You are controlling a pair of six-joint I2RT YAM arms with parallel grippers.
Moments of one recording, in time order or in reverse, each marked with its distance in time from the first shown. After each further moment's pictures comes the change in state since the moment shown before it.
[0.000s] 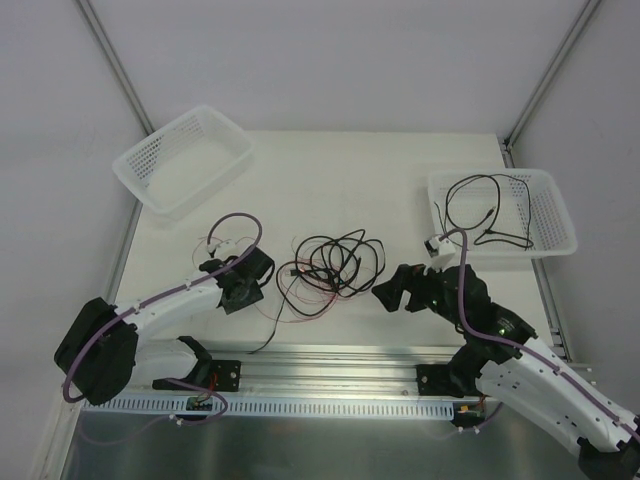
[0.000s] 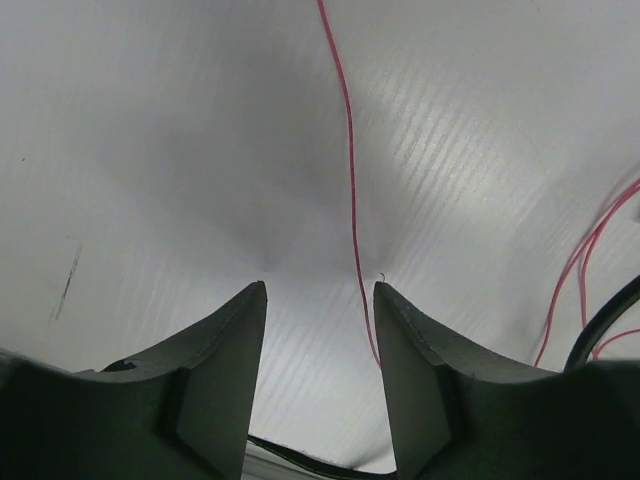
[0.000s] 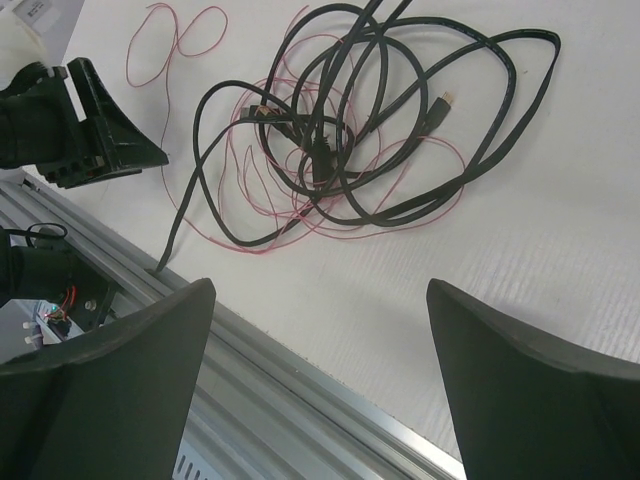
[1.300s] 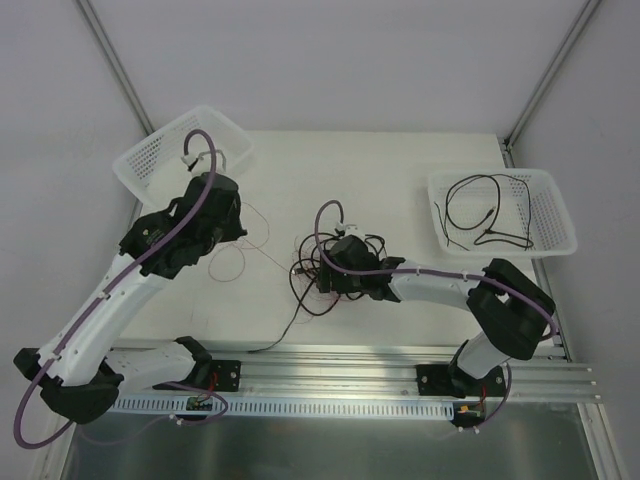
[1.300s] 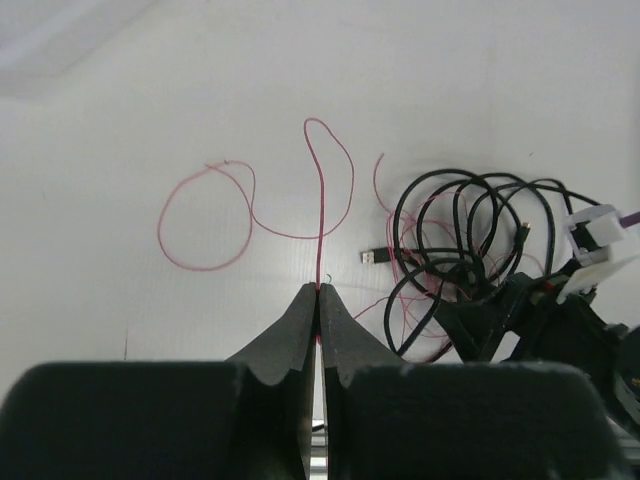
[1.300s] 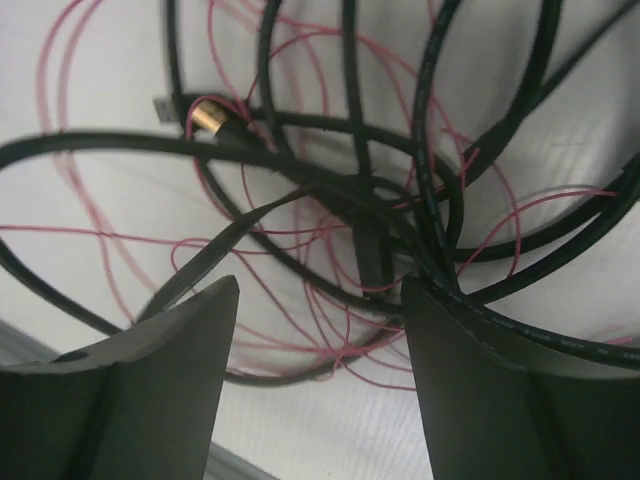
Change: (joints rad) left arm 0.000 -0.088 0.748 -0.304 -0.056 0.470; right arm 0.196 1.082 0.335 0.336 0.105 0.159
